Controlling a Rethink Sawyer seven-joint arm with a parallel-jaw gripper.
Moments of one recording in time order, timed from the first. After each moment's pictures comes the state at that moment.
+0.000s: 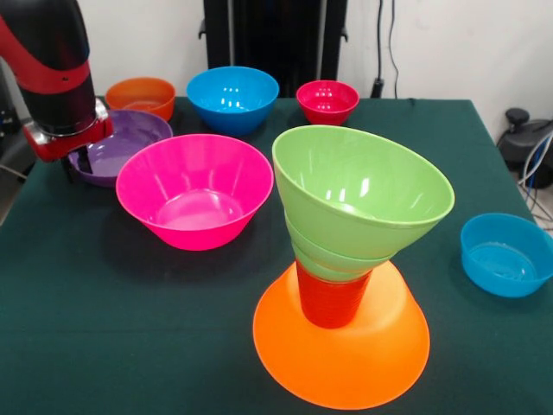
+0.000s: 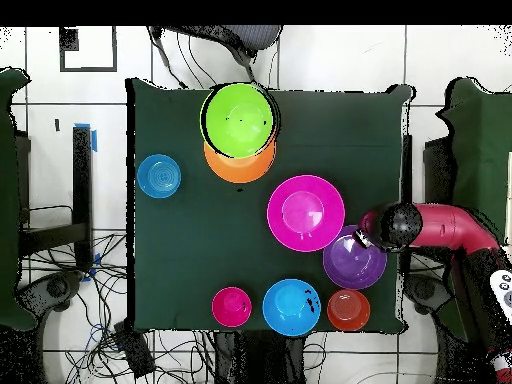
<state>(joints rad) -1.00 -0.43 0.55 1.48 -0.88 0.93 1.02</state>
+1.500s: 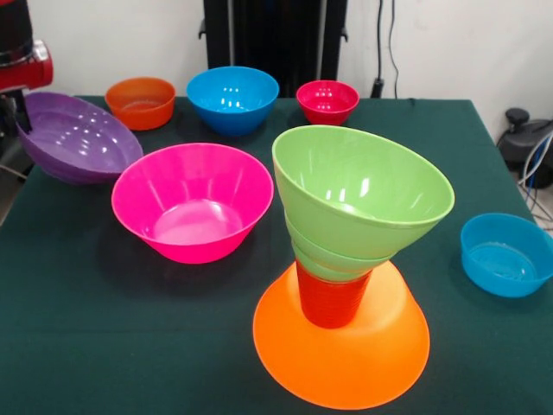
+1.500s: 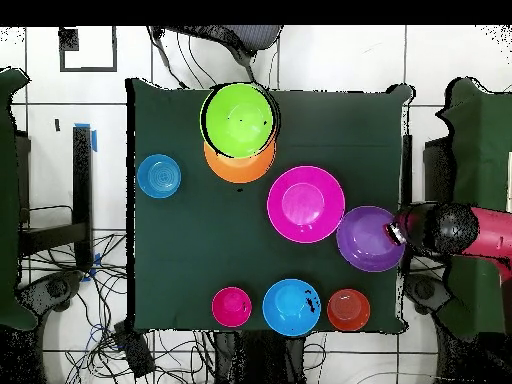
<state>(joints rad) -1.08 -0.64 0.59 1.54 -0.75 0.92 1.02</state>
